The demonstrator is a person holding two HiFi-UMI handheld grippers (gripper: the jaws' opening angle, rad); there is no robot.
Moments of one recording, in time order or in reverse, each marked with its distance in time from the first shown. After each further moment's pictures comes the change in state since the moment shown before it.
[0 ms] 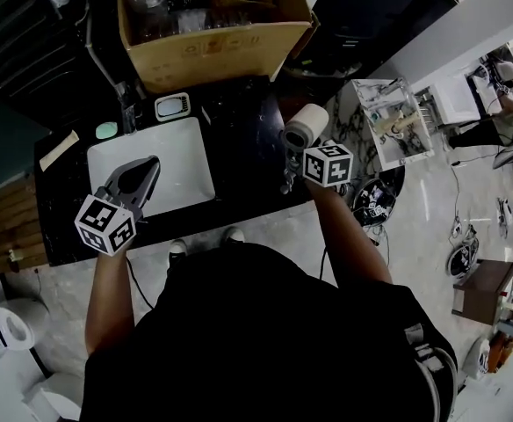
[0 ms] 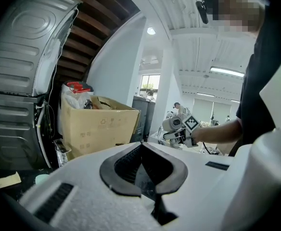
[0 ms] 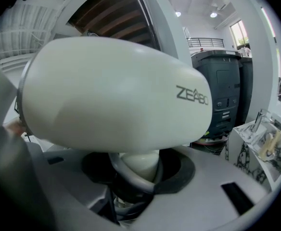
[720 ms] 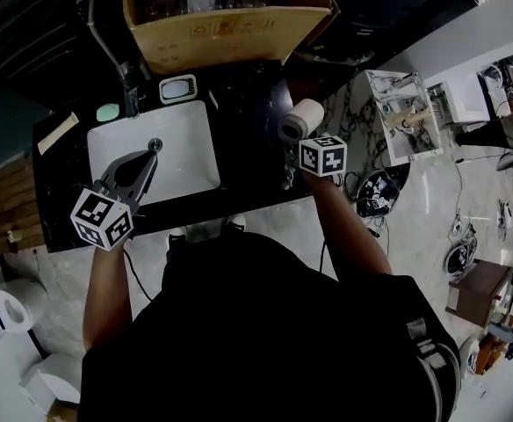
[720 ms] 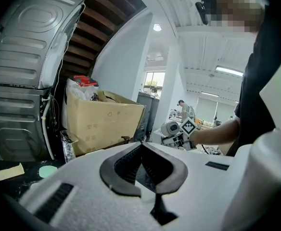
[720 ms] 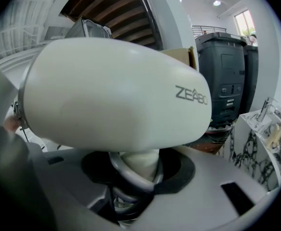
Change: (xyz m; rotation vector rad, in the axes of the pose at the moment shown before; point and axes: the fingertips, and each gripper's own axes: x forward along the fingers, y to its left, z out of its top) left arm 0.000 0.020 -0.022 -0.044 0.038 0.029; right arm 0.047 -0.006 -0.048 0.021 0.138 0.009
